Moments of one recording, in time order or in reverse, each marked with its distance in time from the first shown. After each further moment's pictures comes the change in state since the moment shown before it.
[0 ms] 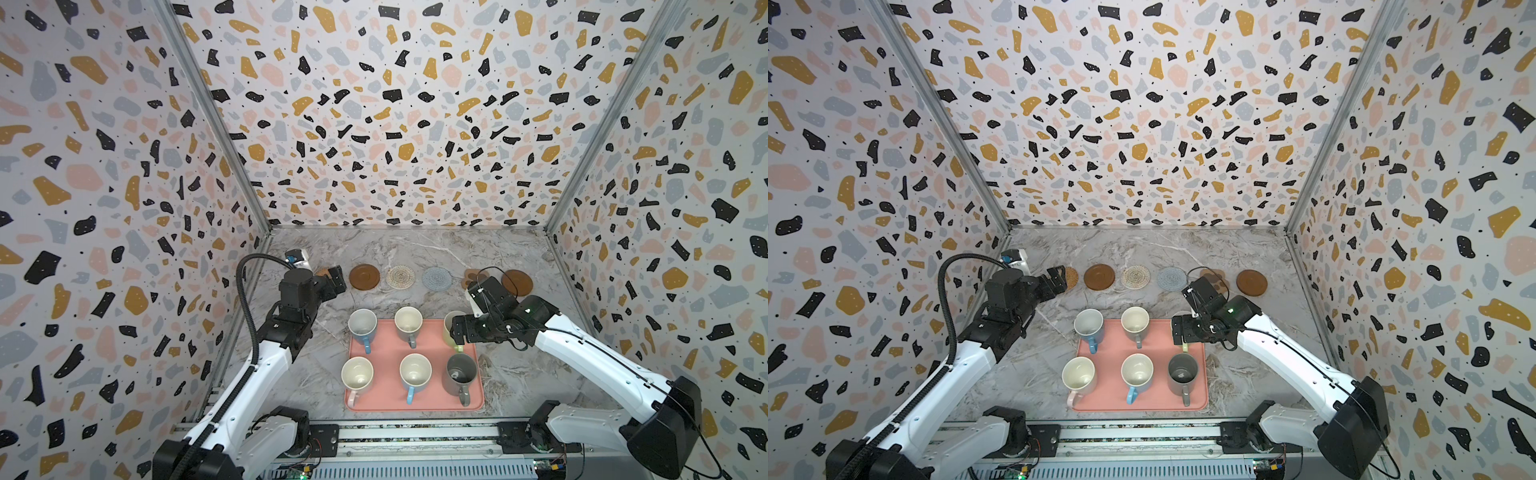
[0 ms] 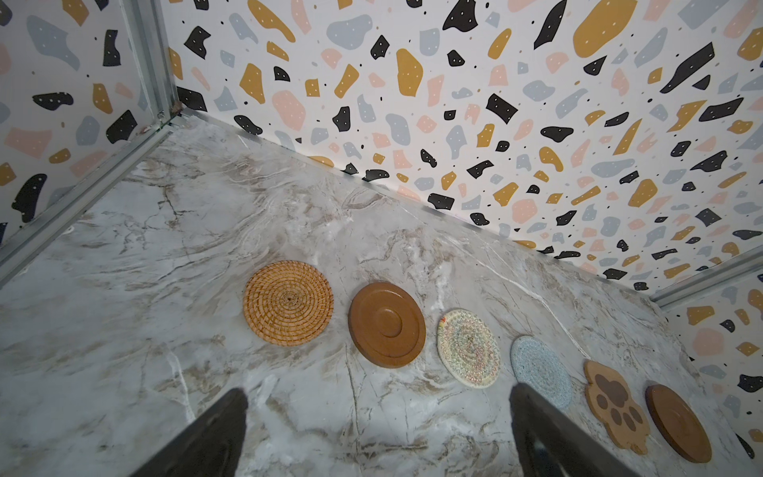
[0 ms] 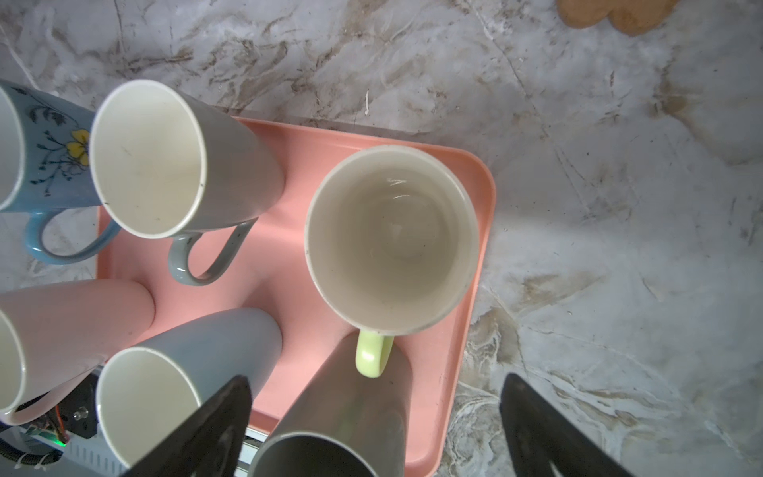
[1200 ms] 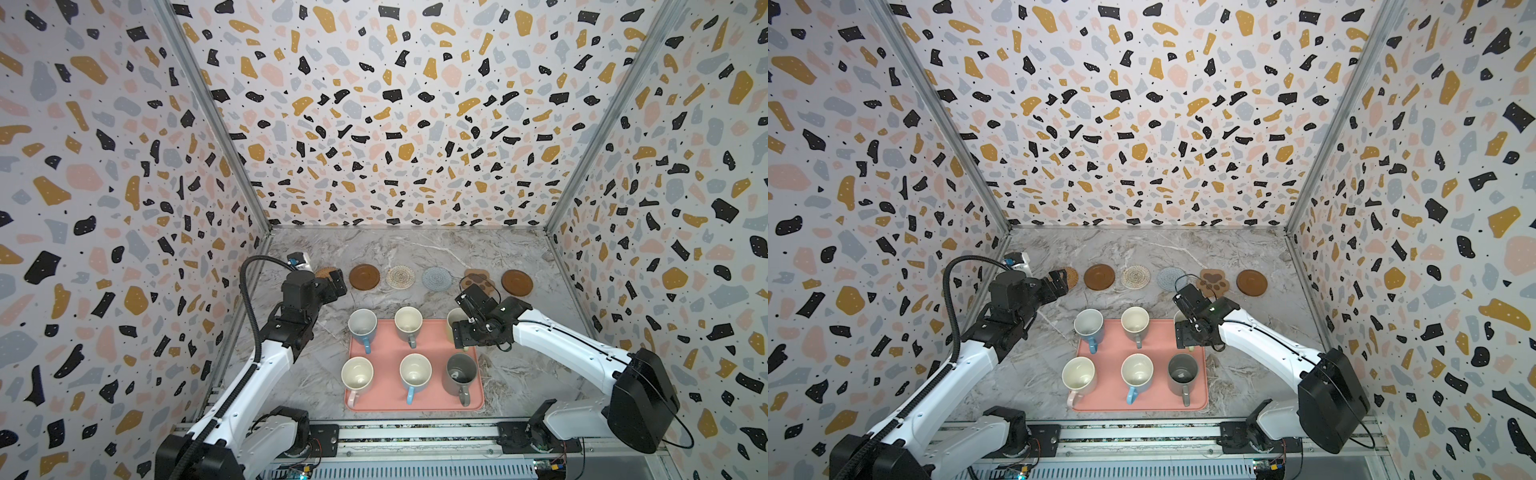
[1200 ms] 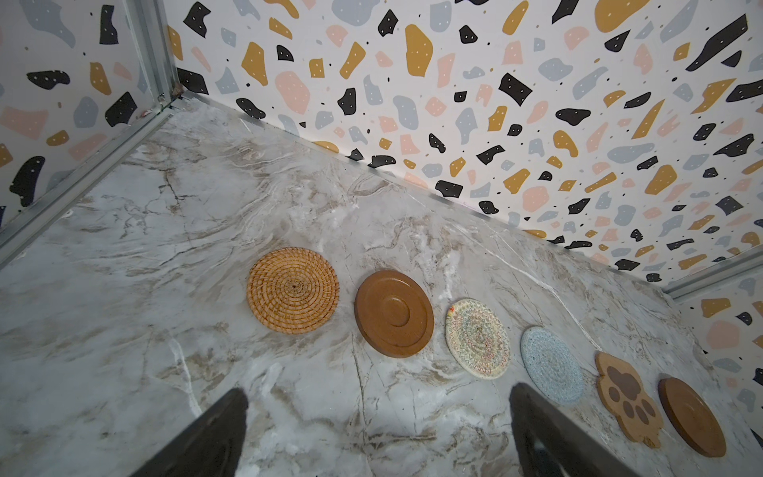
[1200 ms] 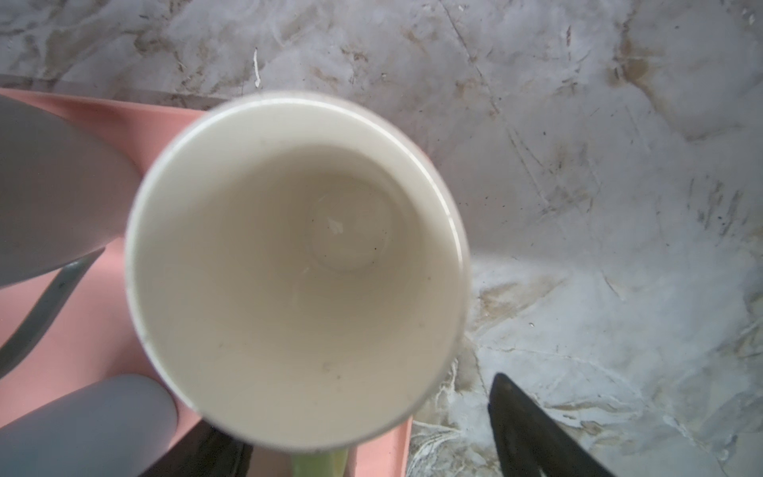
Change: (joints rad) left arm 0.000 0.016 -0.016 0.002 0.000 0.000; right arm -0.001 0.136 -0.080 0.075 0.145 0.020
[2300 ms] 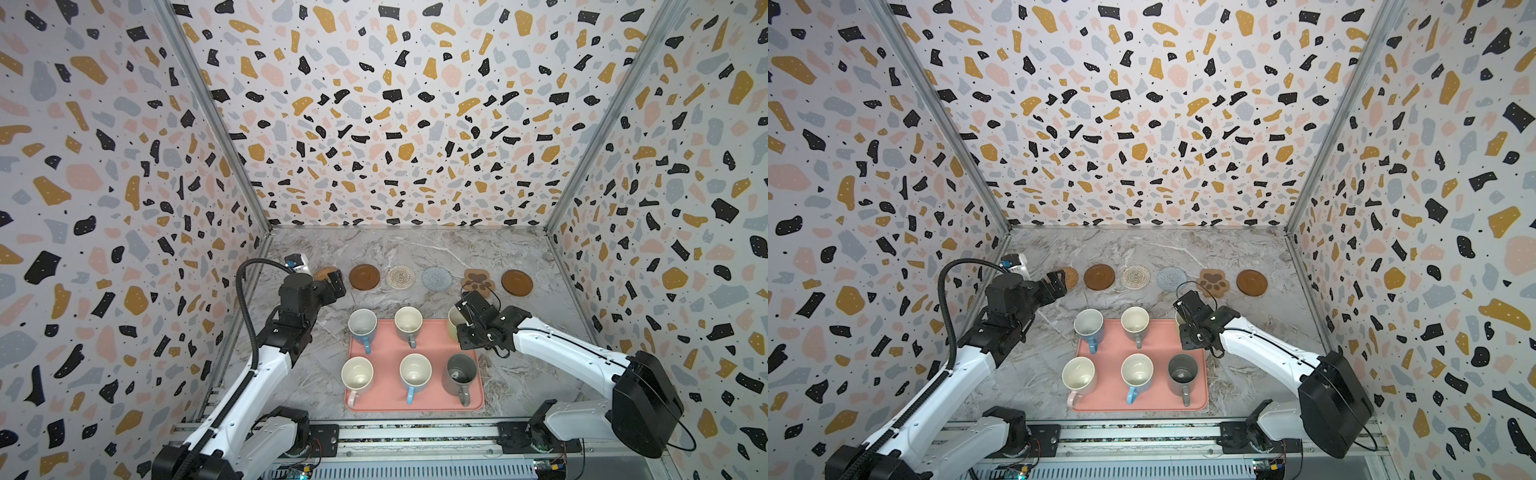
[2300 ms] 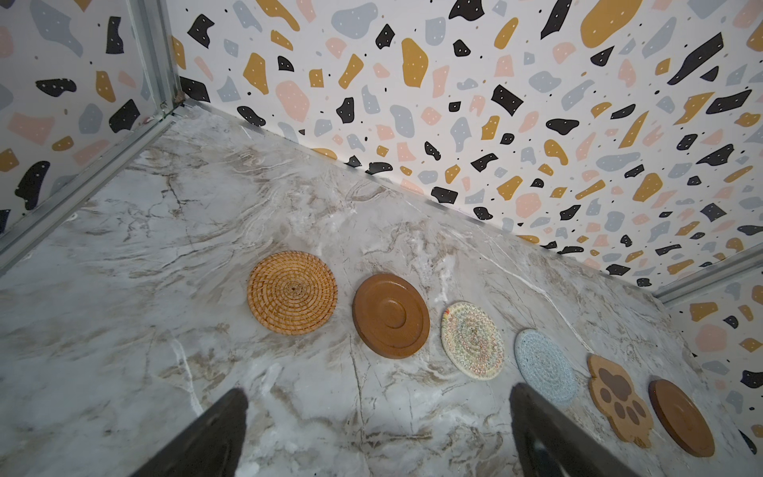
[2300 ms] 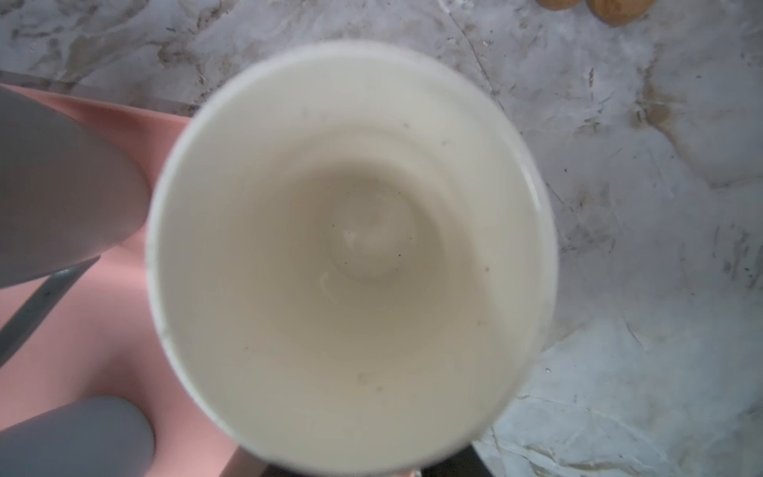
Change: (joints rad) left arm 0.000 -0.047 -0.017 -0.002 0.000 -0.005; right arm 0.018 -0.022 -0.095 0.161 0.019 -0.060
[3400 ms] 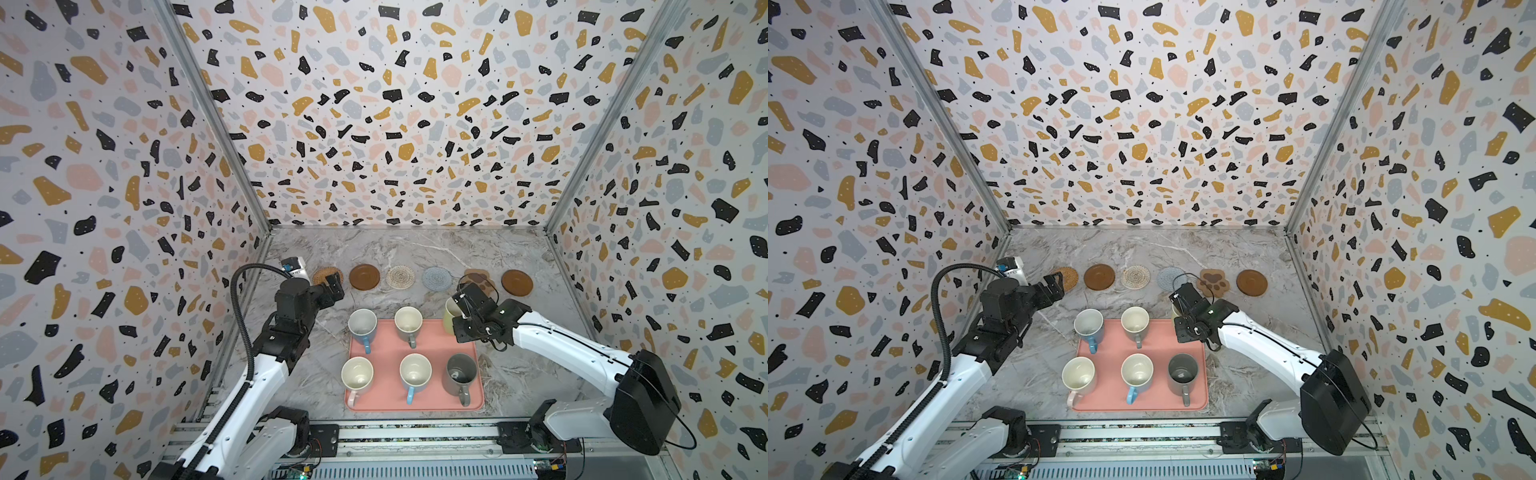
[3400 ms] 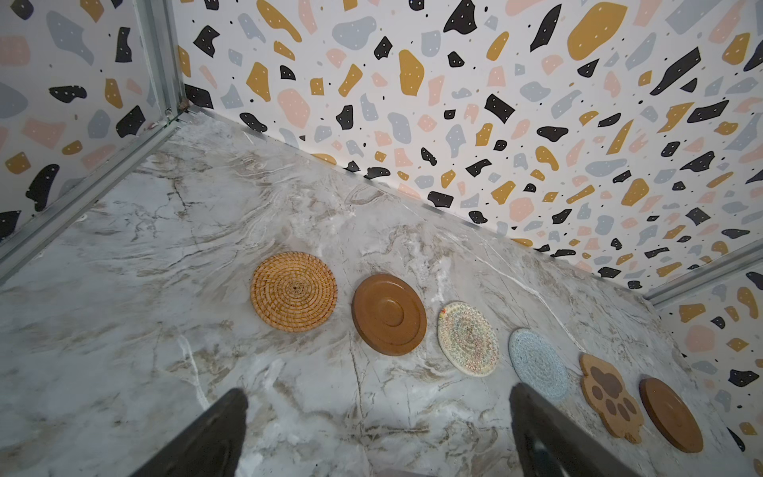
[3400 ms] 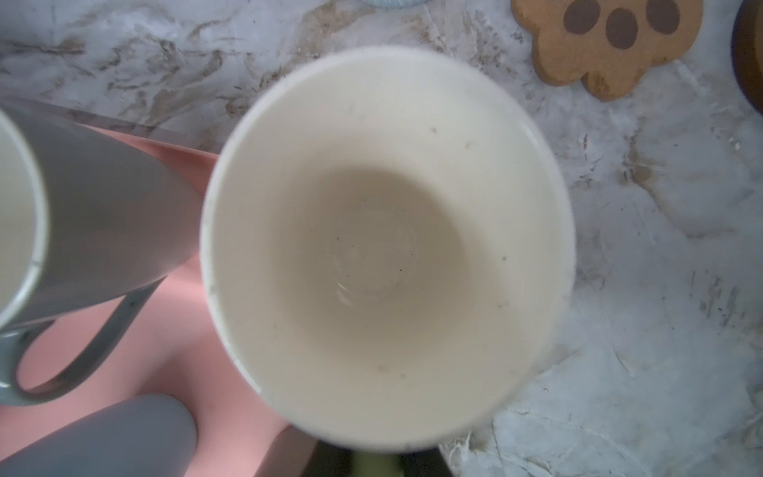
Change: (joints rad) left arm 0.000 -0.063 -0.023 -0.022 0.000 -0.003; right arm 0.016 0.010 0.114 -0.037 0.003 -0.038
